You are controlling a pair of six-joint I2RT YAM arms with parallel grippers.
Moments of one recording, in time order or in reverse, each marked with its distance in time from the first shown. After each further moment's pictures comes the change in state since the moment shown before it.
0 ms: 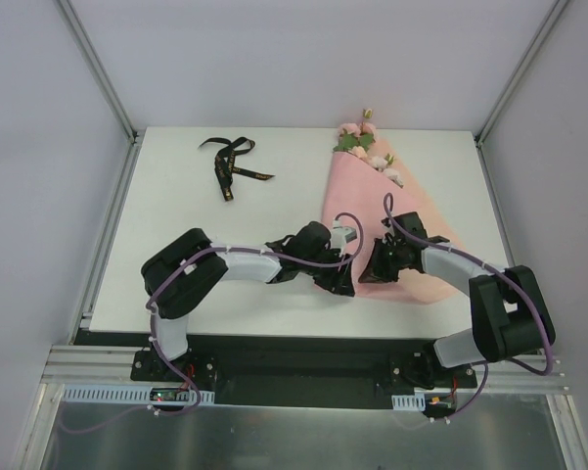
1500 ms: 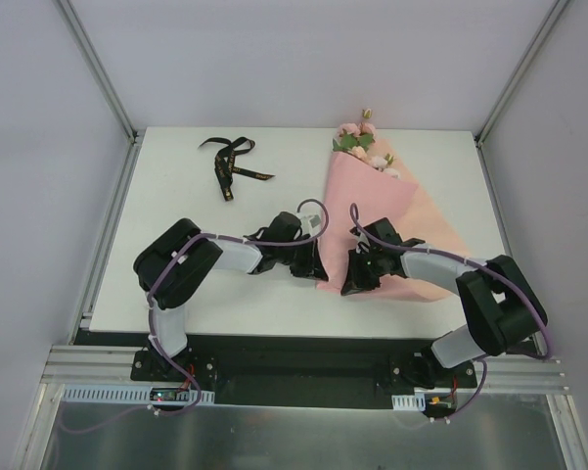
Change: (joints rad) left arm 0.176 -0.017 -0.142 0.074 0.072 -0.208; right arm 0.203 0.049 0.020 0.015 -0.007 -0.076
